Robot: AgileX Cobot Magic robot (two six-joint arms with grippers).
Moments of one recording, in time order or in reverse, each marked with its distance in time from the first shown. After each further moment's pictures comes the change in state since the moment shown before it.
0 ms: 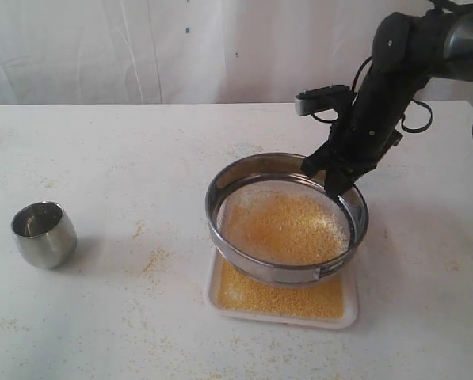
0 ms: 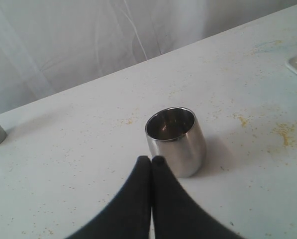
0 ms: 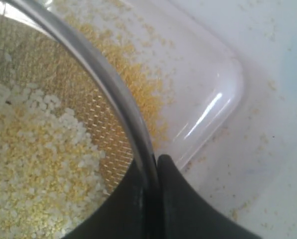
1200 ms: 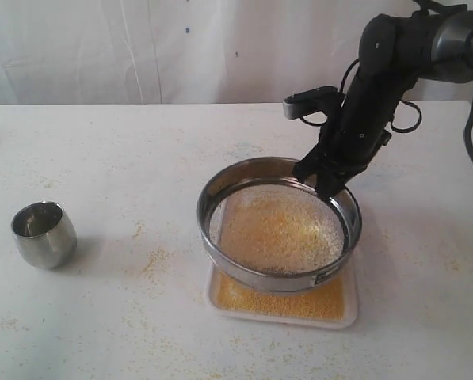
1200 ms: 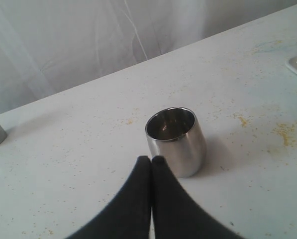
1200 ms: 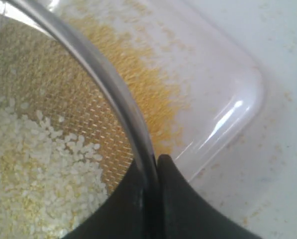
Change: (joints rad) left arm 0.000 0.000 0.000 0.000 0.000 0.000; right arm 0.036 -0.002 0.000 -0.013 -0.003 -0.009
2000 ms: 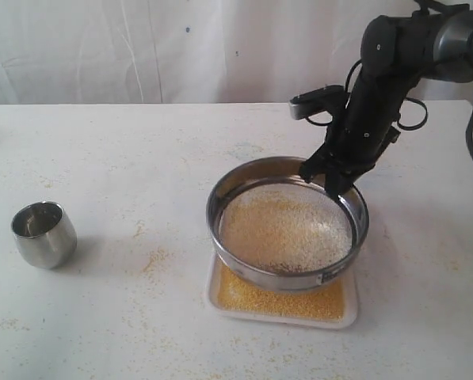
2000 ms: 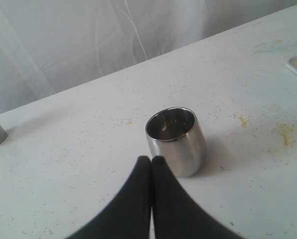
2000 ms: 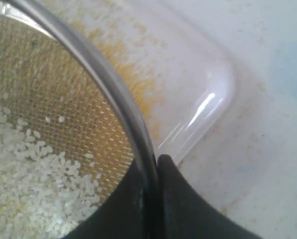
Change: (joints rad) left arm 0.000 0.000 0.000 0.000 0.000 0.000; right arm -0.003 0.000 0.000 -0.063 0.000 0.049
